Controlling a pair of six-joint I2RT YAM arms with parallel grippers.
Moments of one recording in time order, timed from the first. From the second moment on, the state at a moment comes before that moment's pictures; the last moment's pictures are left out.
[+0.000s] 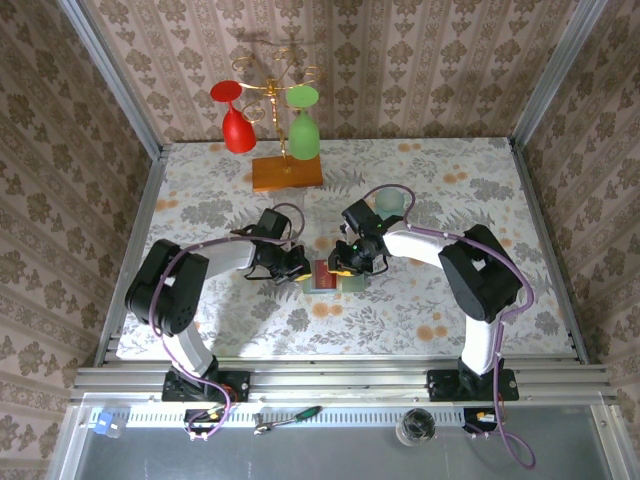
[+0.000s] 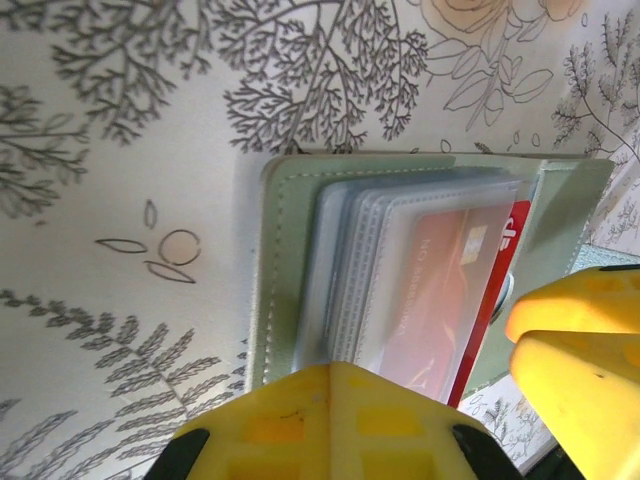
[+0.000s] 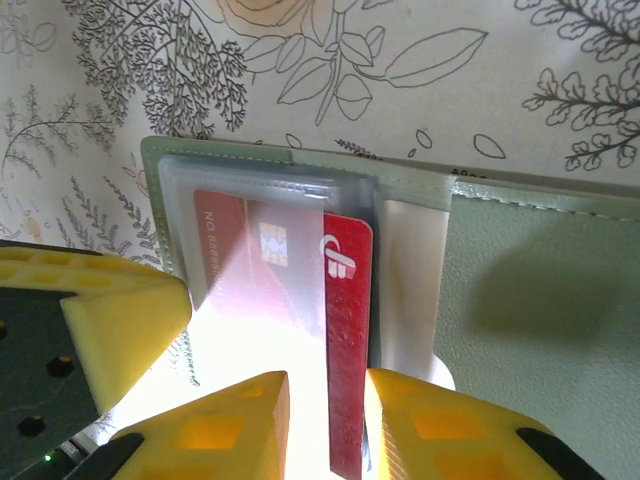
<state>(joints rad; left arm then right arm) -0.53 1.72 0.89 -0.33 0.52 -0.76 0.59 1.88 1.17 -0.44 -0.42 0.71</state>
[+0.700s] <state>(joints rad) -0.54 1.73 0.90 -0.30 0.56 -0.77 0.59 1.87 1.17 -0.43 -0.43 0.71</state>
